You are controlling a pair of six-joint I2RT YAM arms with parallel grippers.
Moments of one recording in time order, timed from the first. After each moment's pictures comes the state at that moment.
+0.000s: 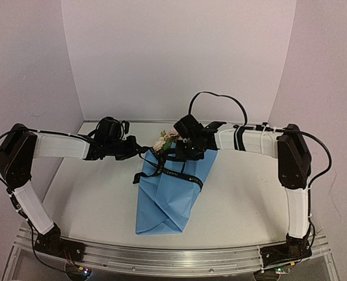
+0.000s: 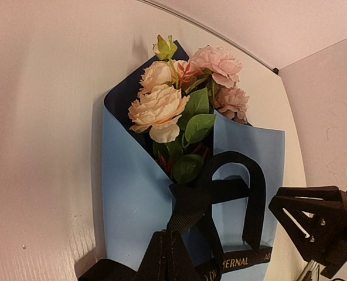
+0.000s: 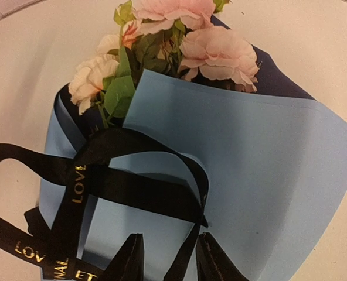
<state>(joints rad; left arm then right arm) -0.57 1.69 1.02 0.08 0.16 -0.71 0.83 2.10 1.71 -0.56 0.28 0.64</state>
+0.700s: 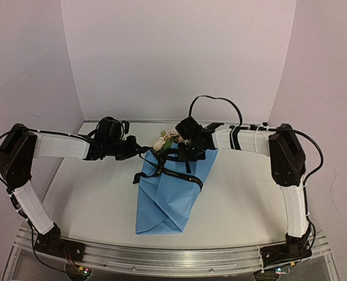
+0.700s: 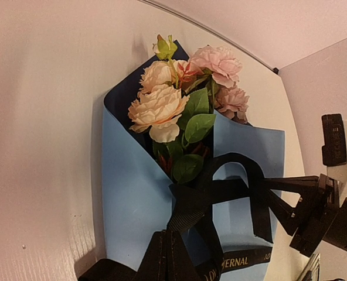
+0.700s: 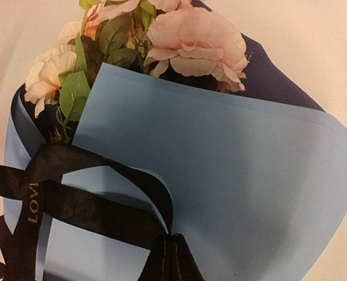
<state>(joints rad) -0.57 1.69 1.02 0.08 0.16 -0.71 0.79 2.18 1.76 -0.59 0.26 0.59</state>
